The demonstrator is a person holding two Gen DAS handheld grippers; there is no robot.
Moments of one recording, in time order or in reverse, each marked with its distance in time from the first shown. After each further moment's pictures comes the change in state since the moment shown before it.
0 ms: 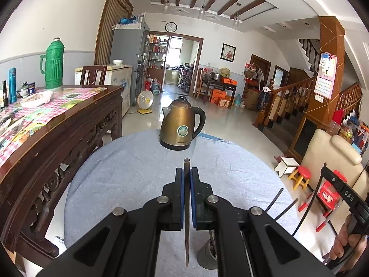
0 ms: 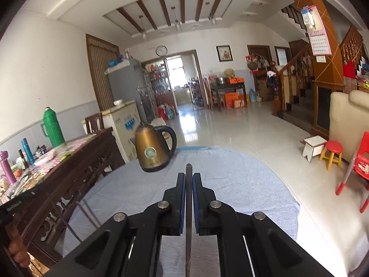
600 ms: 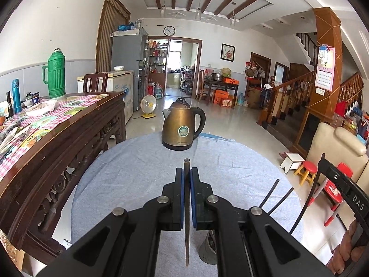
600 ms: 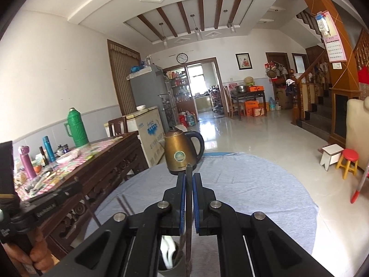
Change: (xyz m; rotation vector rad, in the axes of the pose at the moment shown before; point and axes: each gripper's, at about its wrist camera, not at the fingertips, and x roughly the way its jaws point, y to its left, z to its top) left arm -0.017 -0.023 -0.015 0.051 -0.013 0.036; right arm -0.027 0.041 -0.020 -0.015 -0.036 0.132
